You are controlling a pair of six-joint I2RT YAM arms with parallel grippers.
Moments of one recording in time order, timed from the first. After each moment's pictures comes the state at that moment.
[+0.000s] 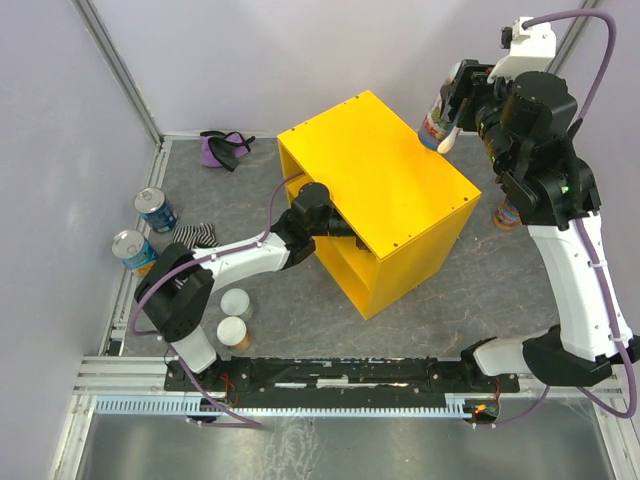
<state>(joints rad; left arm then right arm) -0.82 1.68 1.08 0.63 0.79 -1.36 0.43 1.36 2.01 -0.68 0.40 0.12</state>
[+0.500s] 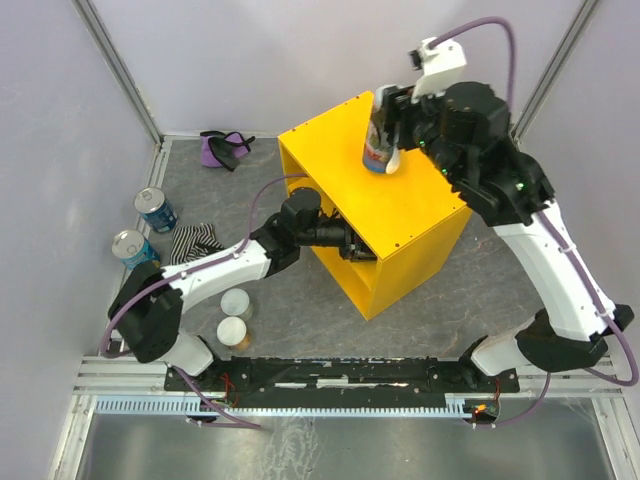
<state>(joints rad) -0.82 1.54 1.04 0.34 0.72 -1.16 0.67 1.43 2.05 -0.71 0.34 0.07</state>
